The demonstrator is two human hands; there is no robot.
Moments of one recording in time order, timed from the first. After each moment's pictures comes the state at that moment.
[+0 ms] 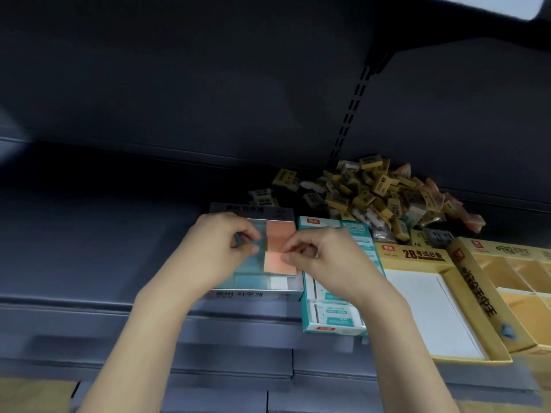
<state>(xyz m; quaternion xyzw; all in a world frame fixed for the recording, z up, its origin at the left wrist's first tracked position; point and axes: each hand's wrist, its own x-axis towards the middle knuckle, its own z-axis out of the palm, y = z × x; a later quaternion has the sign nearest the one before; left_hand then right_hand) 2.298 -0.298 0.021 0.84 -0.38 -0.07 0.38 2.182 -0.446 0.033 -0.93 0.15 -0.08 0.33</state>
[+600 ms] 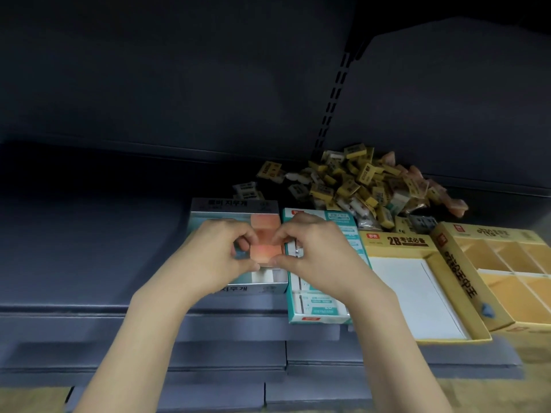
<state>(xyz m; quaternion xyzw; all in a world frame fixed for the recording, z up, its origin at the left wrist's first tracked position) 2.284 -0.309 0.022 0.84 -0.42 -0.15 0.31 2.177 -0.451 0.026 -0.96 0.12 -0.10 0.23</state>
